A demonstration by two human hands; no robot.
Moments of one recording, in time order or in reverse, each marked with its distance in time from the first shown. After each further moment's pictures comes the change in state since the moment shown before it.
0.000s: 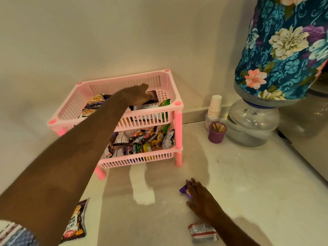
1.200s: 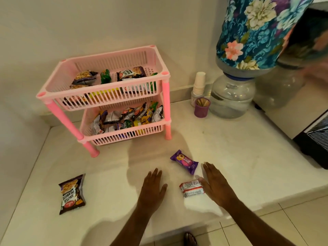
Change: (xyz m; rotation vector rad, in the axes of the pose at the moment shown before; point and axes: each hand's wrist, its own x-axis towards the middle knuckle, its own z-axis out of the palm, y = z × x) left_hand -0.352 -0.056 0.316 -0.038 -0.295 -0.098; right_hand -0.123 0.021 0.005 0.175 0.141 0.257
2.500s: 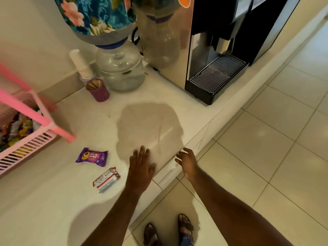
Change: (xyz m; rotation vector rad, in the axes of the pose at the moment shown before) left_hand 0.019 0.235 0.139 0.295 -0.147 0.484; right_hand -0.107 0.171 -0.032 1.769 0.574 0.962
